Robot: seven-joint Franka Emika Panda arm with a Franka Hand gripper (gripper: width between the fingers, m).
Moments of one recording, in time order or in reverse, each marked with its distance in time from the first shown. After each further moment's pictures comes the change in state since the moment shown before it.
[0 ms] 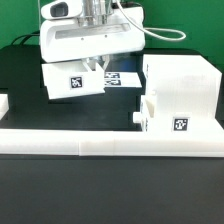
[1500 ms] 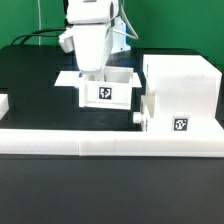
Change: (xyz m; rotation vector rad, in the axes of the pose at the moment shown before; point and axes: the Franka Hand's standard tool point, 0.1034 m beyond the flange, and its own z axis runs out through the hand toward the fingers) arm 0.044 0.004 0.001 0.037 -0.076 -1.217
